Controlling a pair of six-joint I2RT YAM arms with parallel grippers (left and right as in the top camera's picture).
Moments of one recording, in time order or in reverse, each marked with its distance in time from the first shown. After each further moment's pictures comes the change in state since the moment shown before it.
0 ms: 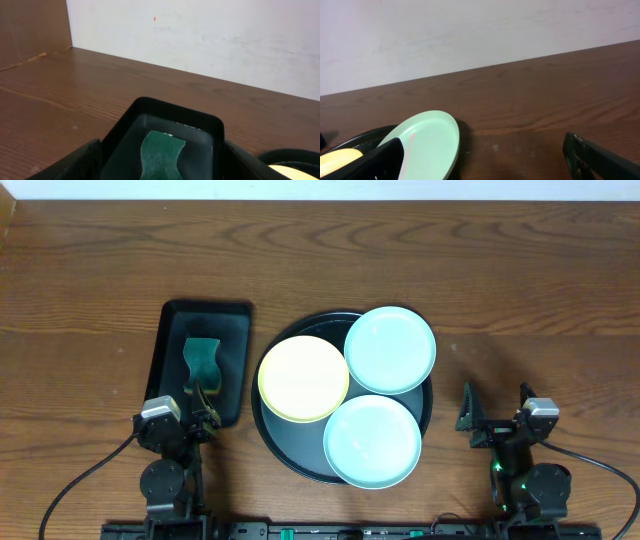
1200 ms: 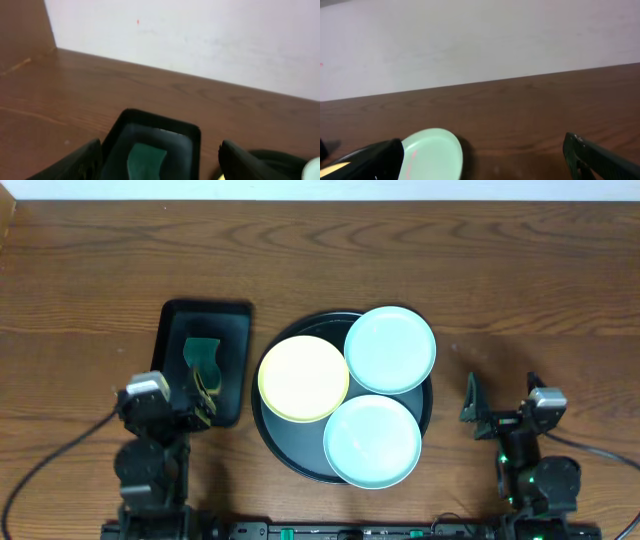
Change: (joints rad) left arm 0.000 0.332 0.381 -0.146 0.083 0.000; right arm 0.000 0.218 0.128 0.126 -0.013 -0.039
